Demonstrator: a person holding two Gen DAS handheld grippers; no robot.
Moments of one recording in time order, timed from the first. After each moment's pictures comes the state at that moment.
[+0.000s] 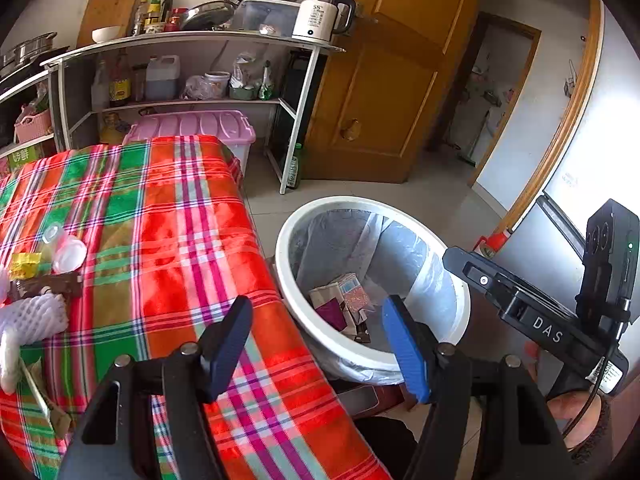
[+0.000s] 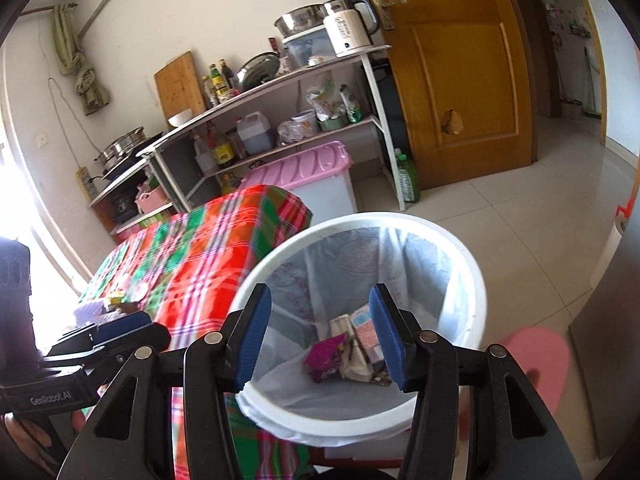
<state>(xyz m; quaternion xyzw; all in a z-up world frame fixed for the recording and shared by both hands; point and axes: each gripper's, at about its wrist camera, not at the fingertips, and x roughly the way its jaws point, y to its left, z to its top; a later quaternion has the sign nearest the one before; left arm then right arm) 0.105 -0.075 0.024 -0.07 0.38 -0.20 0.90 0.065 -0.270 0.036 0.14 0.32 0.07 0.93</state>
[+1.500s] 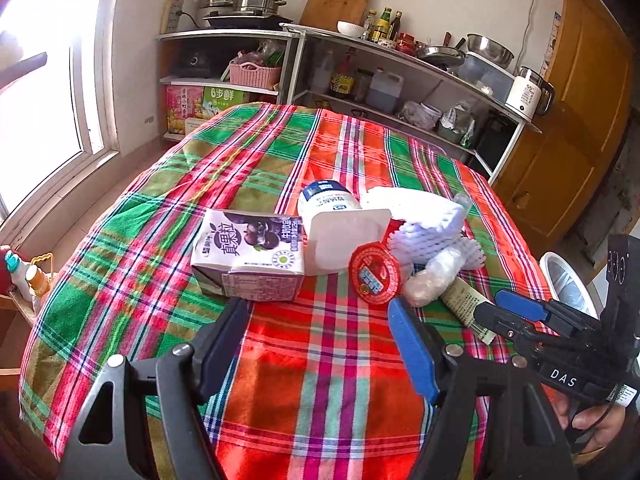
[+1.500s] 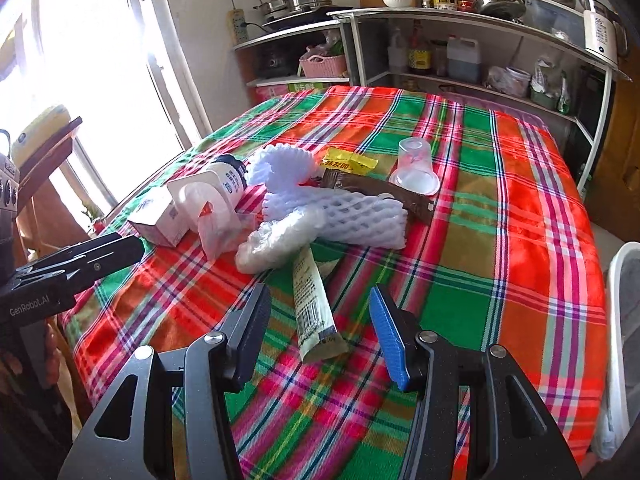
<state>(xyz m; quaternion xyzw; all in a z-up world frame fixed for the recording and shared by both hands) 0.002 0.235 -0.018 -0.16 0.37 0.08 0.91 0.073 0.050 -0.009 -0.05 0.41 0.32 0.85</state>
